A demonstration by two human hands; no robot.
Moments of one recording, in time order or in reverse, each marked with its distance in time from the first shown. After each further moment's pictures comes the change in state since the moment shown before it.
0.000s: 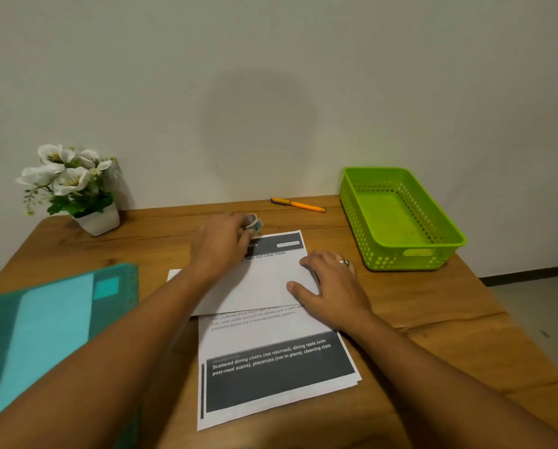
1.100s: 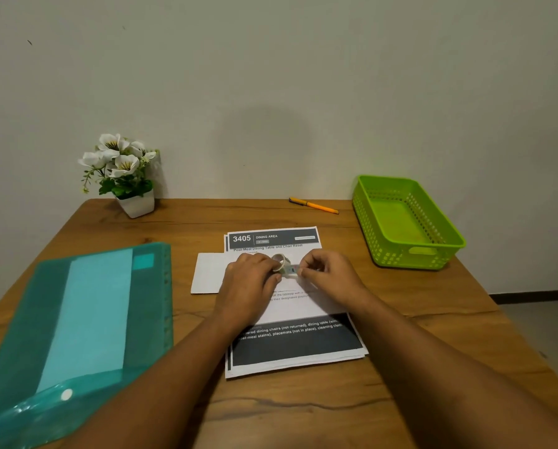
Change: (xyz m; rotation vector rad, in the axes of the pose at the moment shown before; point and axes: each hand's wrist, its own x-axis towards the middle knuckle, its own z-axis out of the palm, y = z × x) left_hand -0.116 0.020 0.014 -0.085 0.010 0.066; right_hand -0.001 -0.039 -0.011 0.538 -0.145 0.083
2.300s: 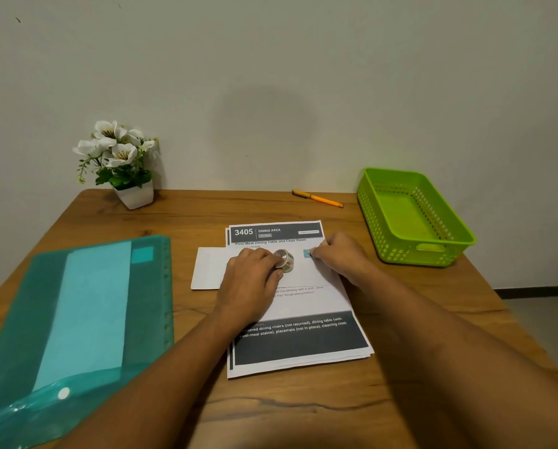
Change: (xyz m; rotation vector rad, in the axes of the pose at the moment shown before) left_hand -0.003 -0.003 0.003 -0.014 0.014 -0.006; right_hand 0.048 -0.002 -0.010 -0.254 0.056 0.444
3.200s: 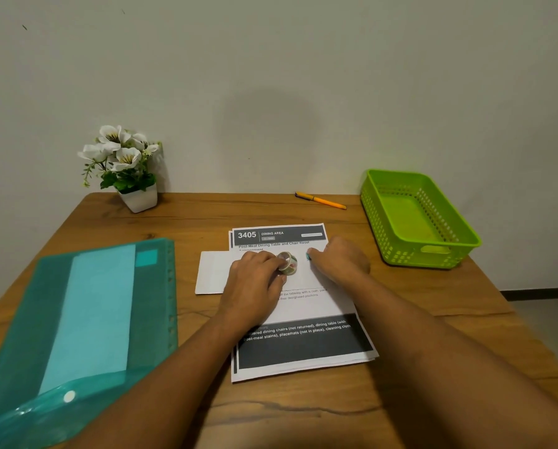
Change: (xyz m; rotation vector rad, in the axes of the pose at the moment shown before) left_hand 0.000 0.003 -0.003 -0.002 -0.023 -0.022; right_hand -0.007 -0.008 0.013 -0.349 0.181 0.030
